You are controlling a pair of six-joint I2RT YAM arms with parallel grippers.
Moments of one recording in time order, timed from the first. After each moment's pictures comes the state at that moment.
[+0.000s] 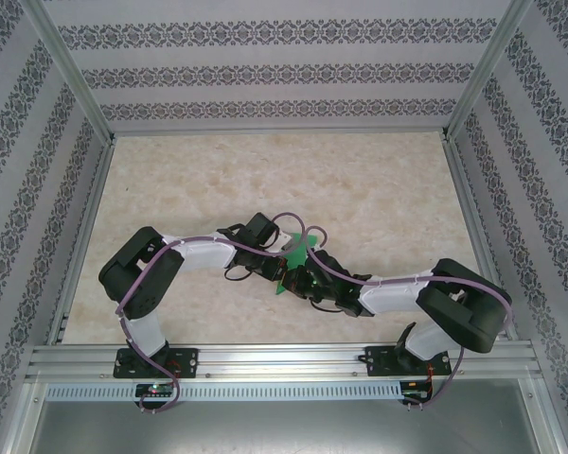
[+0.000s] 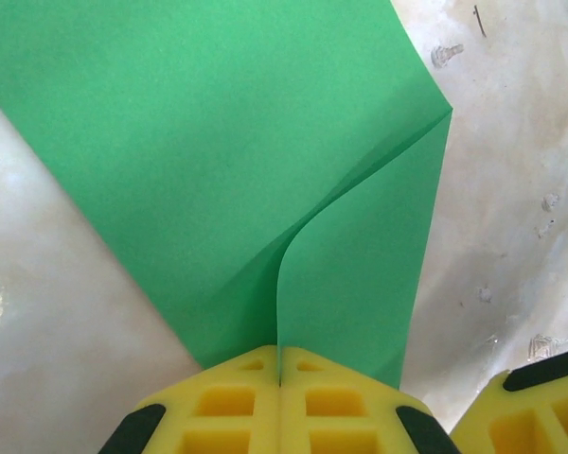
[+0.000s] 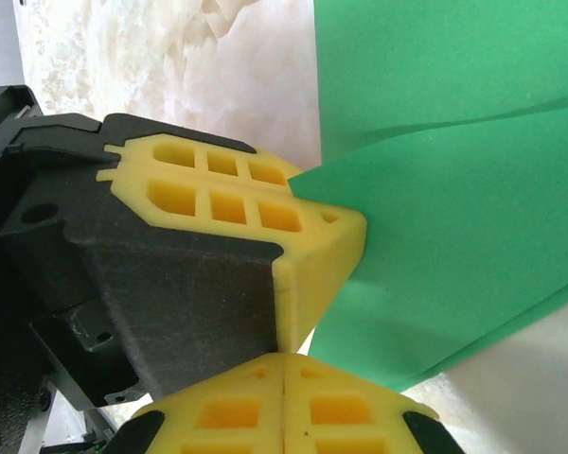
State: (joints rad) left arm -0.73 1.79 0.93 -0.24 0.40 -0.25; right arm 0.93 1.48 0.42 0.39 -0.12 1.22
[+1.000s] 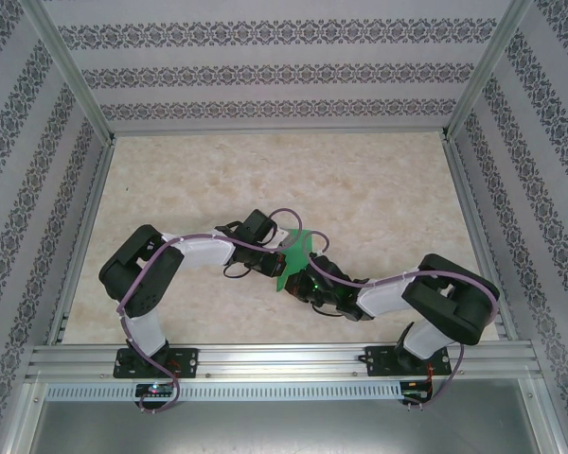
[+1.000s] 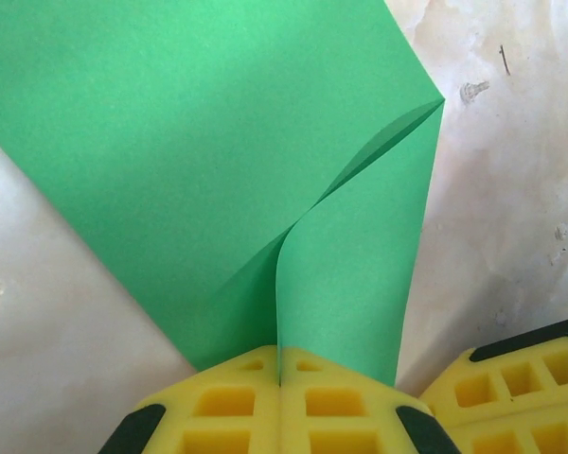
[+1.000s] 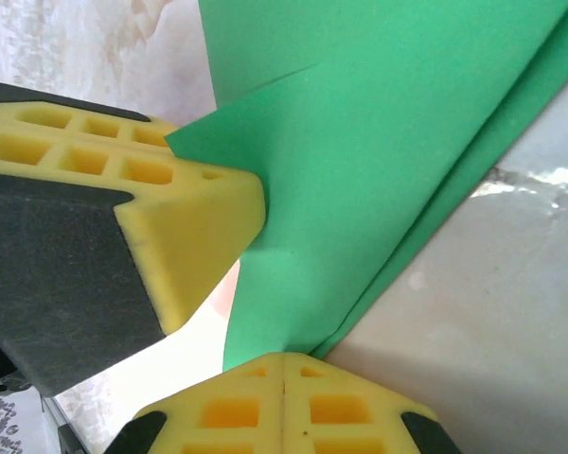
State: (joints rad) left arm -0.71 1.80 0.94 -0.24 0.40 -0.27; right arm 0.93 1.54 0.37 0.49 -0.09 1.24
